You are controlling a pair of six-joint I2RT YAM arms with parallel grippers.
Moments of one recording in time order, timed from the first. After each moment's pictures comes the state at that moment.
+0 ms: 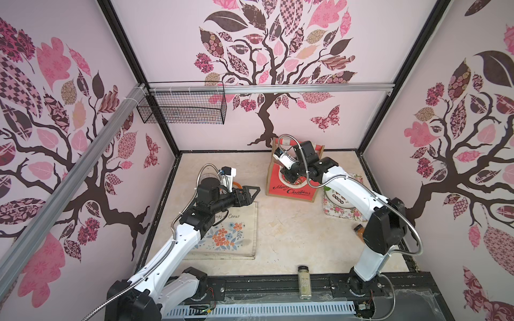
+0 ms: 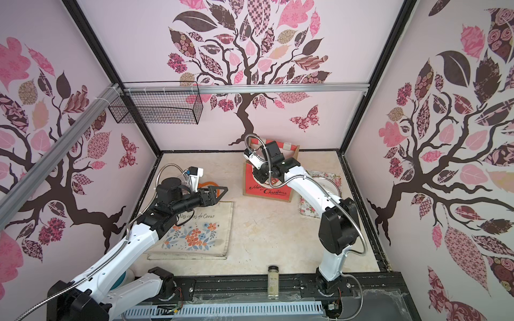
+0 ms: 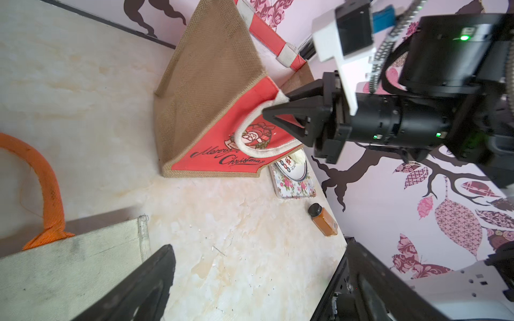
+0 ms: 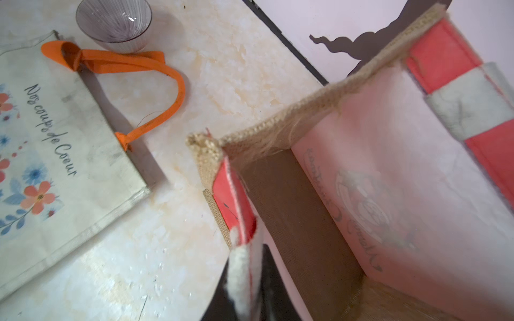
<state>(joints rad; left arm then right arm) -0.38 1.04 0.79 -0.11 0.49 -0.58 0.53 1.71 1.56 -0.60 -0.13 -0.35</state>
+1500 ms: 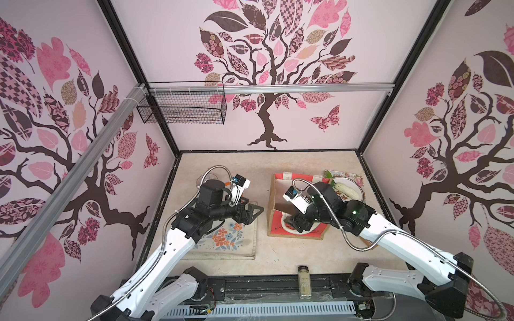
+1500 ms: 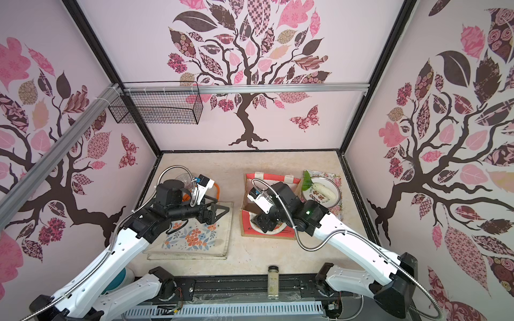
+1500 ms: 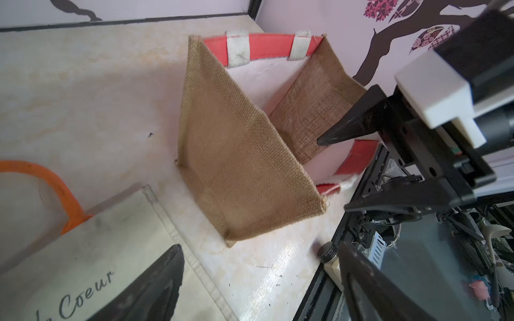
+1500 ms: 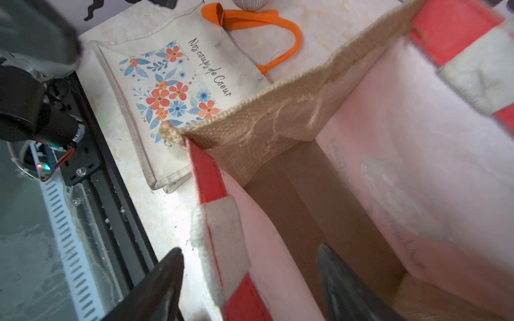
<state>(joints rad) -0.51 1.02 1.01 -0.56 0.47 -0.15 0.81 1.12 1.08 -0.71 -0.13 -0.05</state>
